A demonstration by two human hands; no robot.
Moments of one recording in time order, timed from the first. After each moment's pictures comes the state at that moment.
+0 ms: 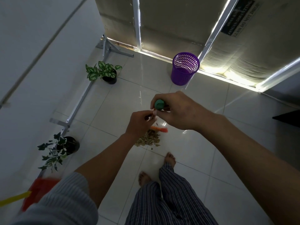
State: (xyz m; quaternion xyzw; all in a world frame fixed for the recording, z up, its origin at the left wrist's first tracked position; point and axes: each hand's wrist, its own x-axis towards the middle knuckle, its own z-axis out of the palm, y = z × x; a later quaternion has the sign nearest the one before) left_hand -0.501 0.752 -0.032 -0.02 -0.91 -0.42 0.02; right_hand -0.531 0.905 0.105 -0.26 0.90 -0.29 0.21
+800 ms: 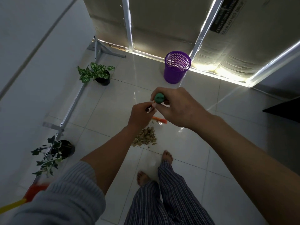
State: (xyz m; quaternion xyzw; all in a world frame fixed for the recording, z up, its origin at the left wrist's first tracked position) left_hand -0.510 0.772 -0.017 -0.03 -0.91 -0.41 0.01; right_hand -0.505 0.915 0.109 -0.19 0.92 -0.31 0.13
